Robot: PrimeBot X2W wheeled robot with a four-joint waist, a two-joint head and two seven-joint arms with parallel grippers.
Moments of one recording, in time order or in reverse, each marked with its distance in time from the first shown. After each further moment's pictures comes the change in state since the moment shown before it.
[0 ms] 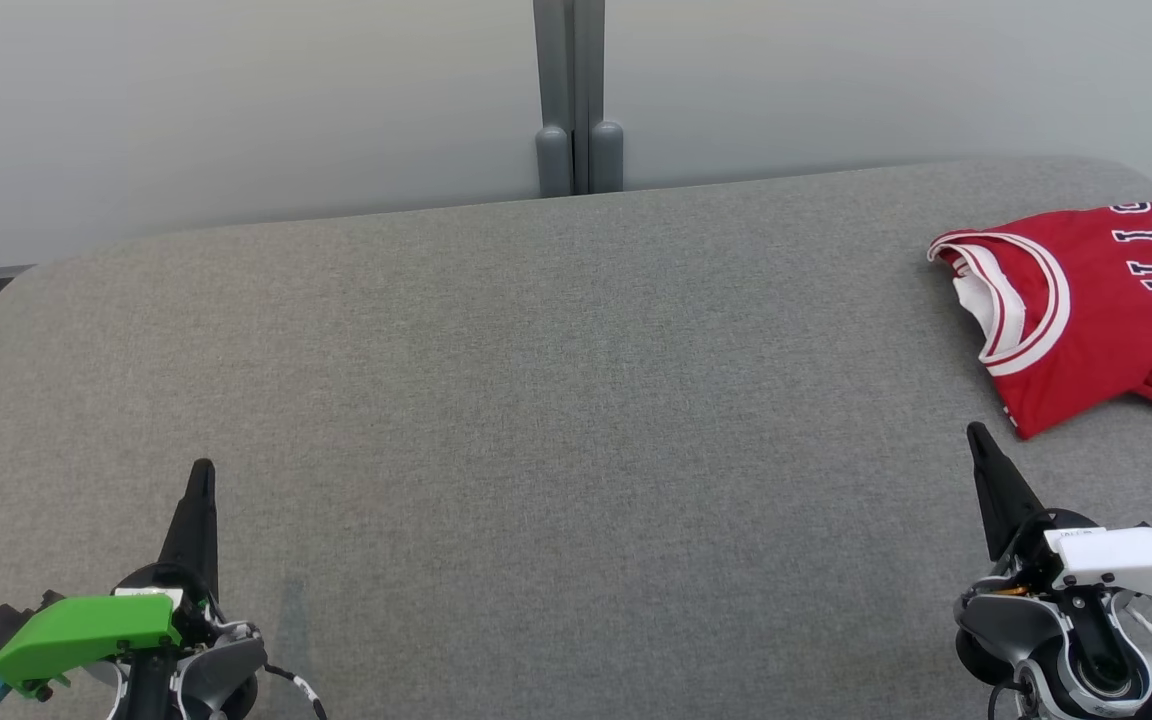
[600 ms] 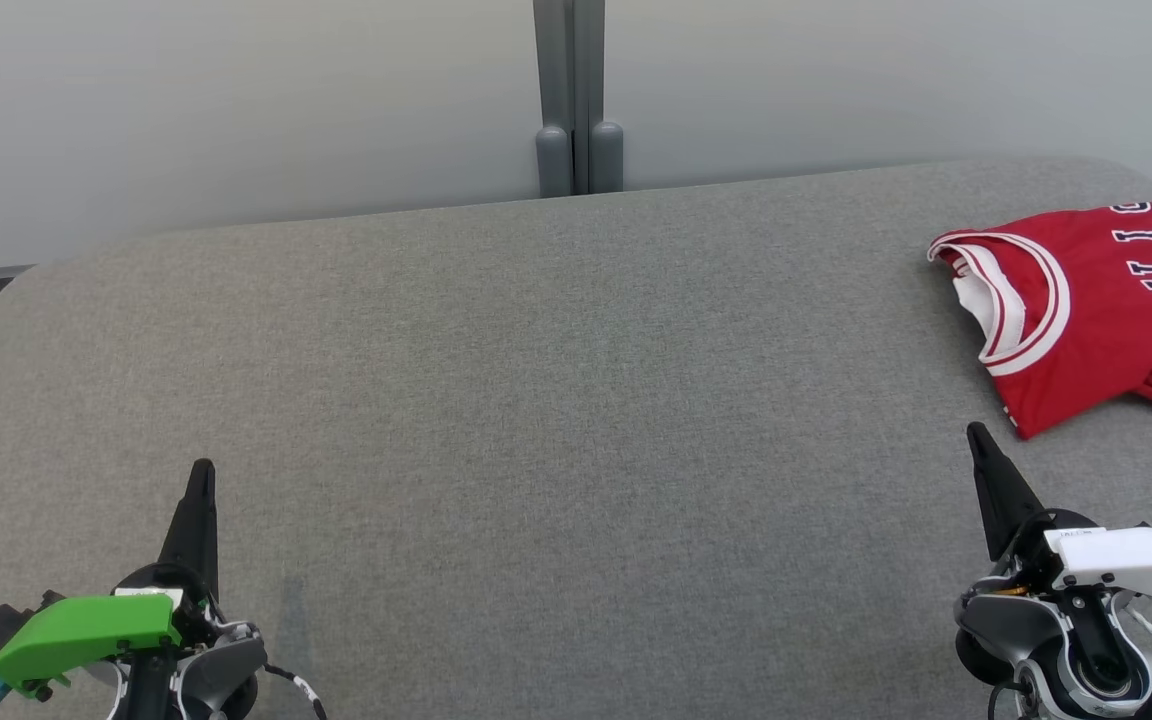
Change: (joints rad) left arm 0.000 0.000 0.000 0.000 0.000 0.000 0.000; right arm 0.000 0.000 0.000 0.000 0.000 0.000 0.000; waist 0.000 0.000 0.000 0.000
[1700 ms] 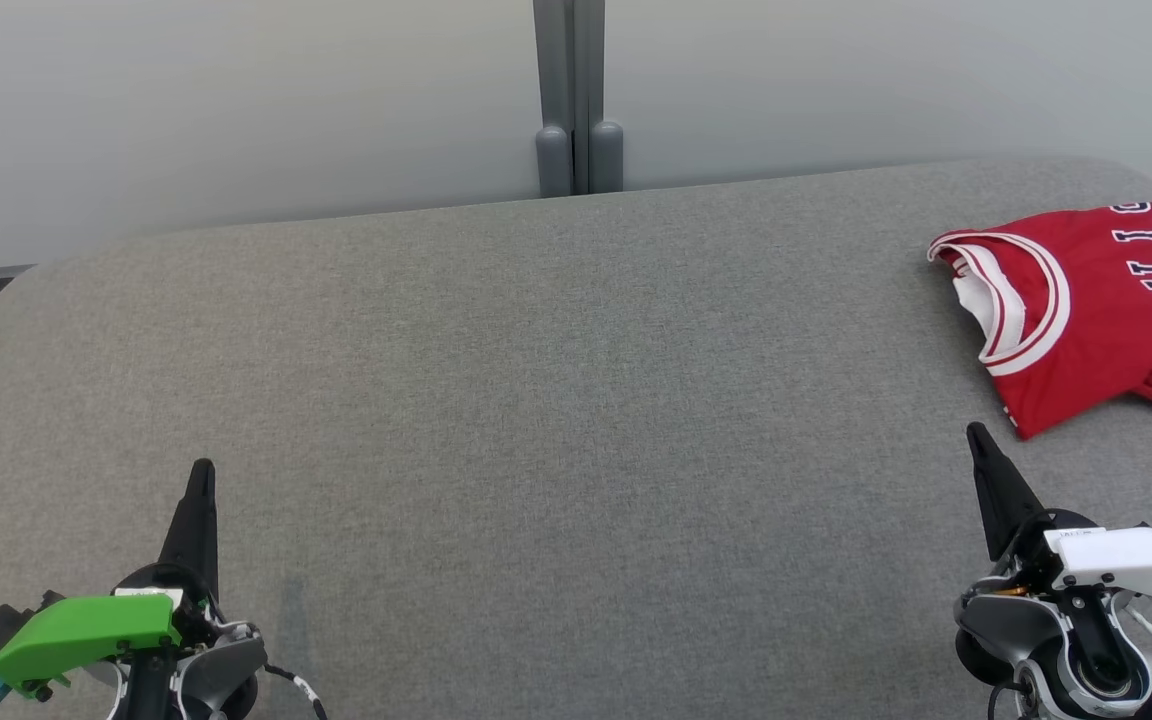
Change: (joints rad) left arm 0.000 0.000 0.000 0.000 0.000 0.000 0.000; right arm 0.000 0.000 0.000 0.000 0.000 0.000 0.000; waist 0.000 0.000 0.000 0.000
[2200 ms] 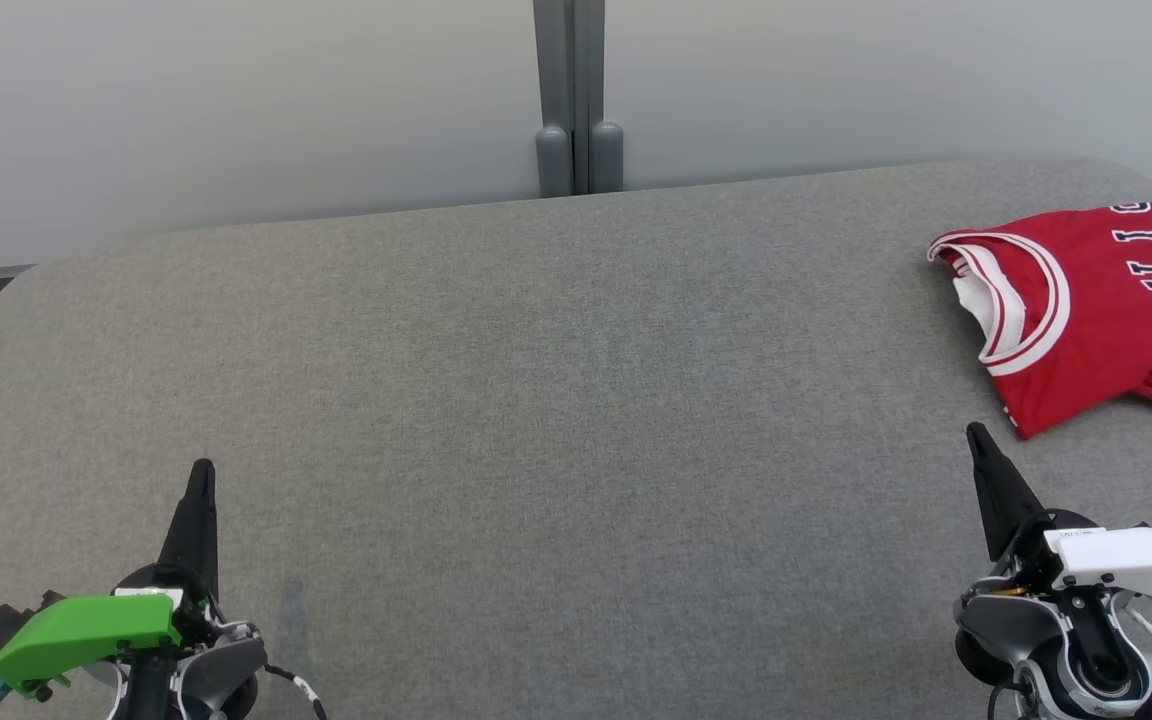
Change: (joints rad) left arm 0.000 0.000 0.000 0.000 0.000 0.000 0.000; right arm 0.000 0.000 0.000 0.000 0.000 0.000 0.000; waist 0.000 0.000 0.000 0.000
